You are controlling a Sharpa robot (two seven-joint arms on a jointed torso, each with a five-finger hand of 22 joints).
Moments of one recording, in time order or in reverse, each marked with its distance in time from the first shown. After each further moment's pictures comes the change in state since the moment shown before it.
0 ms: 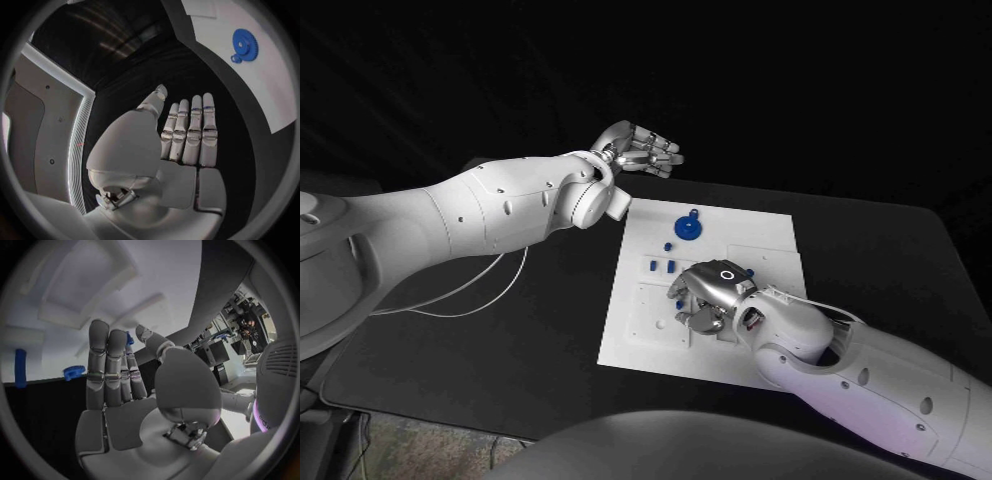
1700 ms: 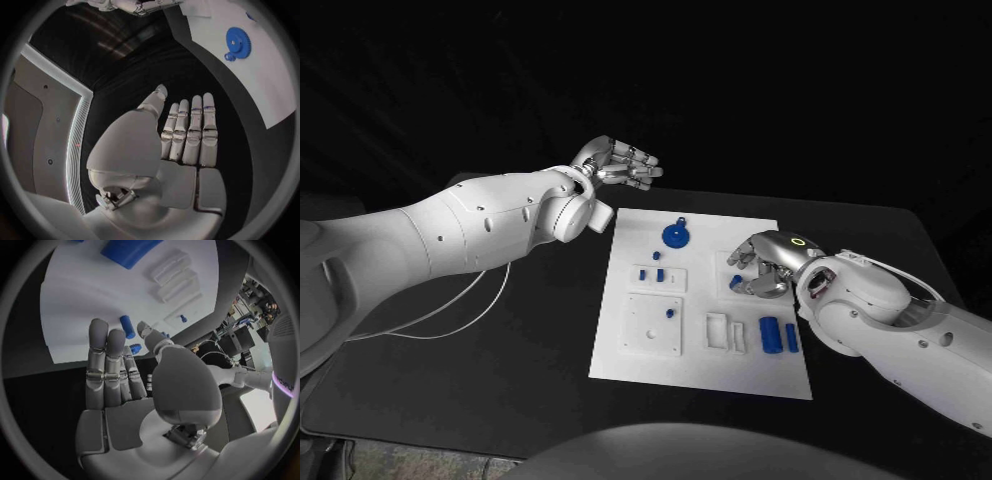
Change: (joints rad) left arm -0.008 -0.010 0.000 -0.013 0.000 0.011 -0.009; left_hand 0.004 0.004 -0.004 0.000 -0.006 0.000 0.000 0.000 0.000 -0.004 0.004 0.000 0.000 0.000 0.000 0.000 0.000 0.000 0.000 0.000 0.000 -0.010; right arm -0.003 -0.188 0.195 0.002 0.143 0.086 -0.040; right_hand 0.063 0.000 -0.132 0.035 0.008 -0.061 -0.017 0.000 0.000 -0.037 0.005 0.011 -0.002 -0.020 0.008 0.051 -0.055 0.003 0.009 0.009 -0.080 0.057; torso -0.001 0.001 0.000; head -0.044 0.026
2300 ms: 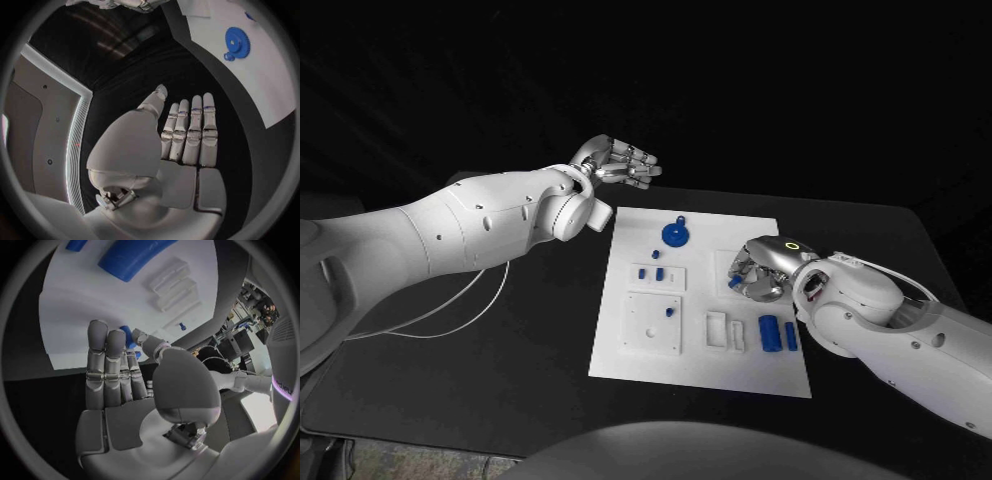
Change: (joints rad) left arm 0.000 -0.001 0.000 -0.001 0.000 0.000 -0.004; left_hand 0.004 0.004 0.000 0.000 0.000 0.000 0.000 0.000 0.000 0.000 0.000 0.000 0.000 0.000 0.000 0.000 0.000 0.000 0.000 0.000 0.000 -0.002; right arm 0.000 0.010 -0.015 -0.010 -0.018 0.035 -0.001; right_hand -0.025 0.071 0.202 -0.003 -0.027 0.169 0.004 0.006 0.004 0.188 -0.047 -0.005 -0.001 0.020 -0.023 0.017 0.009 -0.016 0.000 -0.015 0.027 0.036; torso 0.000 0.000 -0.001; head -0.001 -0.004
